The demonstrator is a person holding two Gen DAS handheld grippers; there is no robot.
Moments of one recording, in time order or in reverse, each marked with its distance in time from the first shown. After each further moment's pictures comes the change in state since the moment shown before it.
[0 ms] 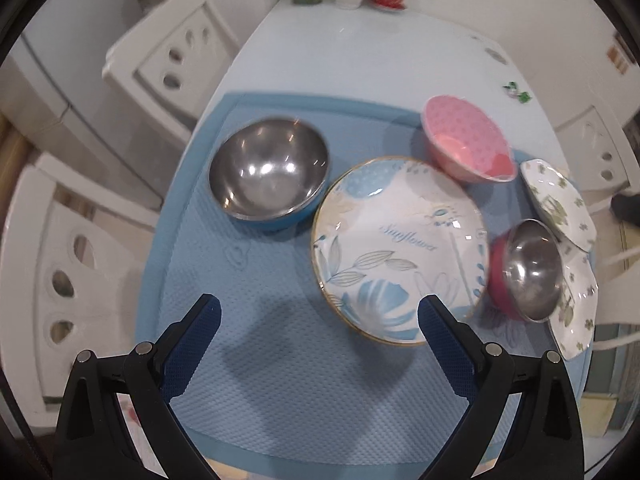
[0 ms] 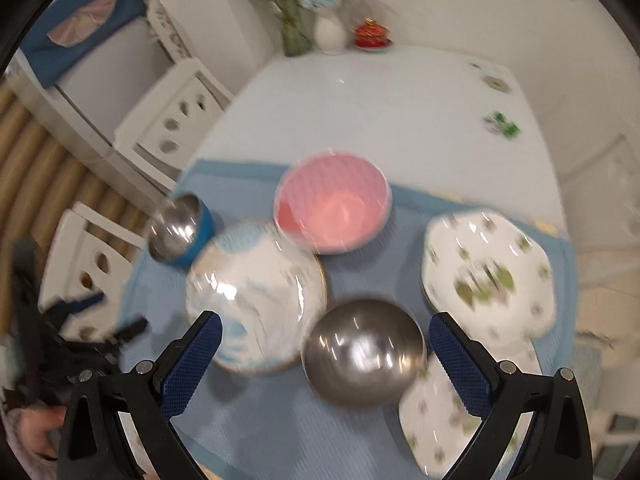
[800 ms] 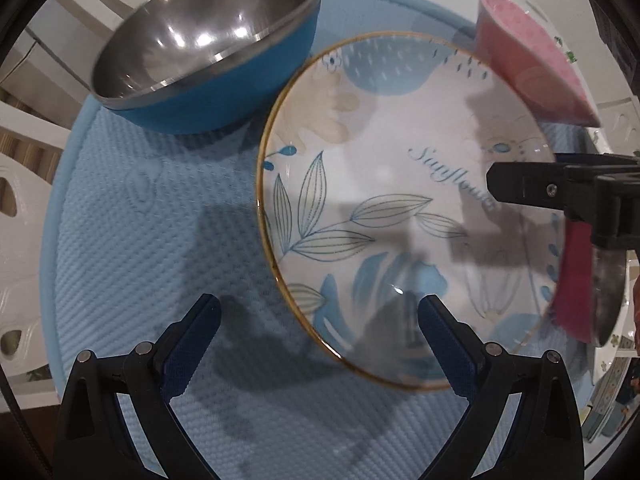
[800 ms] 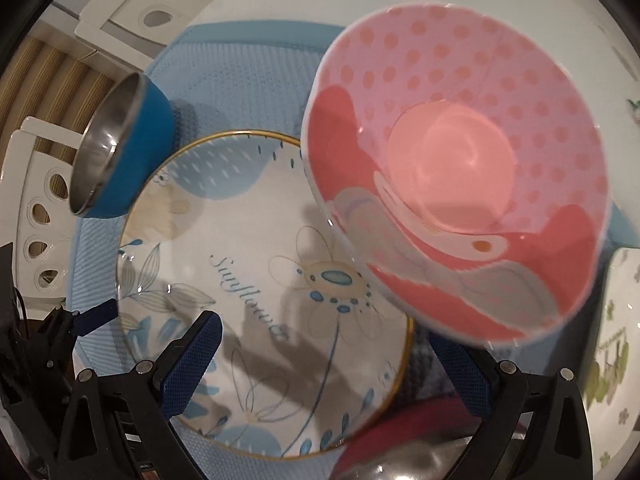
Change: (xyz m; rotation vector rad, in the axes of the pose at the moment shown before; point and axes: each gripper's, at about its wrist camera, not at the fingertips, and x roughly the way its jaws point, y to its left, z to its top) left arm 0.127 -0.023 -0.024 -0.064 0.189 -0.027; right arm 0.208 0.030 0.006 -0.176 0.391 0.031
